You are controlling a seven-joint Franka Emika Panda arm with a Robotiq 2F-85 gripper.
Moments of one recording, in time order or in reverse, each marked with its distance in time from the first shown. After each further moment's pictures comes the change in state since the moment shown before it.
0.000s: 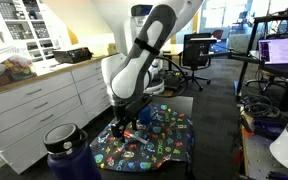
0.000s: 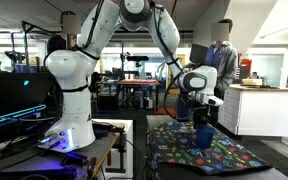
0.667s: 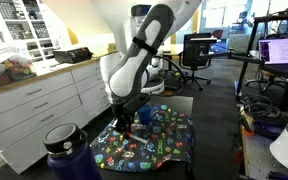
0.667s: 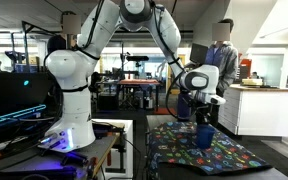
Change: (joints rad) arm 0.001 0.007 -0.007 0.027 0.000 -0.001 0.000
